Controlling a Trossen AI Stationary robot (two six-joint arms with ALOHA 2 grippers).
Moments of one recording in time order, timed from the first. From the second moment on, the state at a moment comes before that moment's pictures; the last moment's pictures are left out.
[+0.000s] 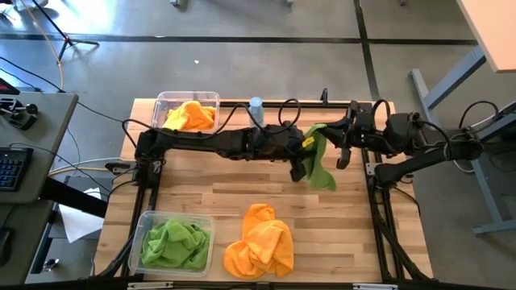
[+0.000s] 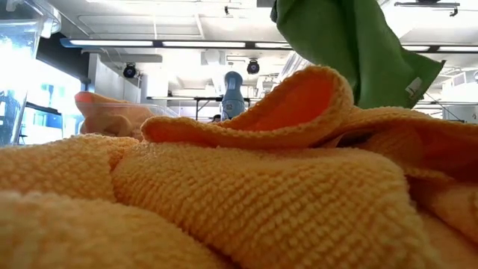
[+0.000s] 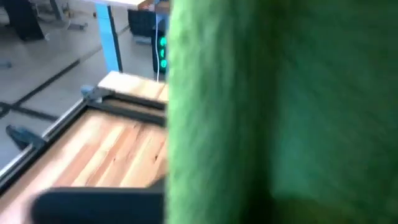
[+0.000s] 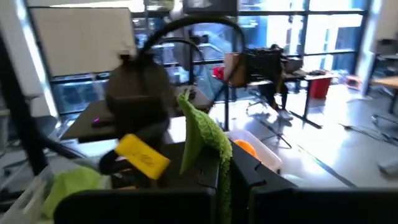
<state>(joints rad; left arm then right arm) -0.03 2.00 1.89 -0.25 -0.21 -0.17 0.16 0.91 1.12 -0.19 0.42 0.03</state>
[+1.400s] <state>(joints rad) -0.42 1.49 2.11 -1.42 -0.32 -0.87 0.25 1.03 0.72 -0.60 0.30 0.77</state>
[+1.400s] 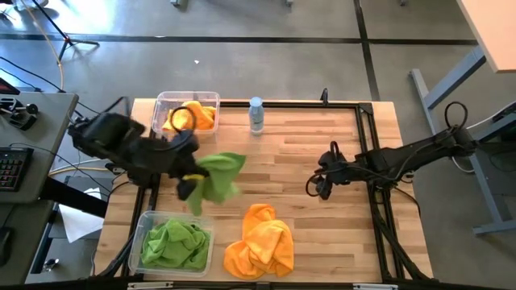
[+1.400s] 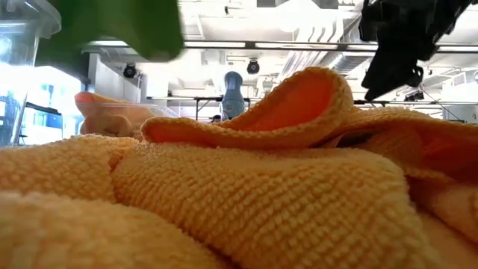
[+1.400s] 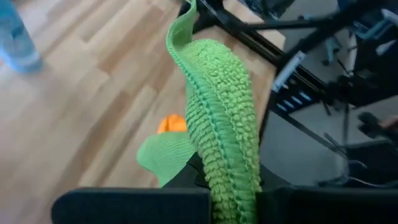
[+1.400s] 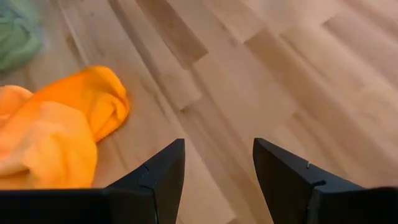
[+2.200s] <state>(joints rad) -0.88 1.51 2.23 -1.47 0.04 -1.43 0.42 1.03 0.61 -0.35 0.47 1.25</state>
